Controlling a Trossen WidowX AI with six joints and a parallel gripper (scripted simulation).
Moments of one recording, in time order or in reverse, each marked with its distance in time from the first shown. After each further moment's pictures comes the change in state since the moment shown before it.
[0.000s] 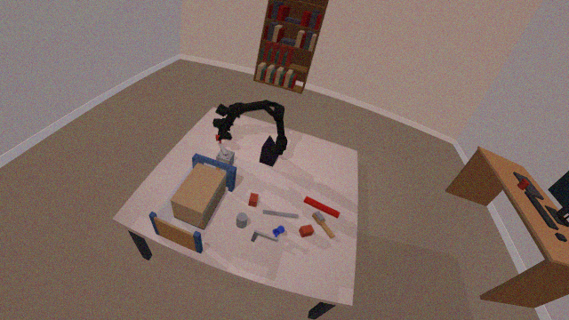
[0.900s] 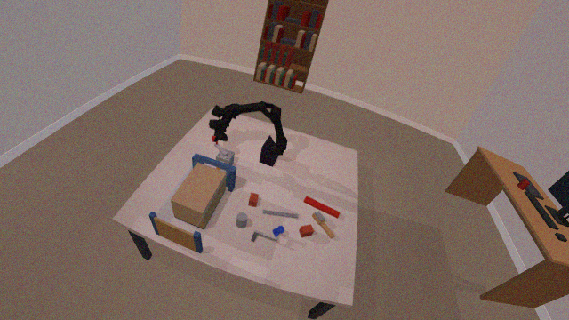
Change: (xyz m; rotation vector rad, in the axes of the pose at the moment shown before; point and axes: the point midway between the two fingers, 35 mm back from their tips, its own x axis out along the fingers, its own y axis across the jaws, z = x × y) arm 0.011 0.007 0.024 0.010 0.008 -0.010
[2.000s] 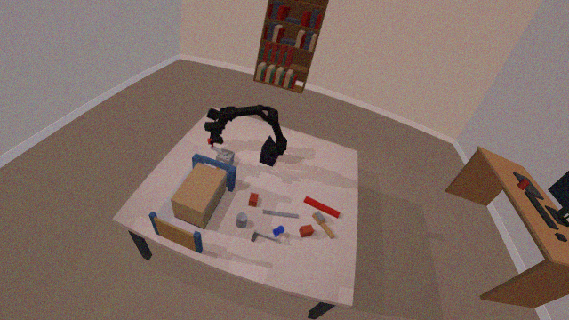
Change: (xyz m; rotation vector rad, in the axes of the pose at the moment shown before) arm 0.013 0.021 0.029 0.003 -0.008 -0.006
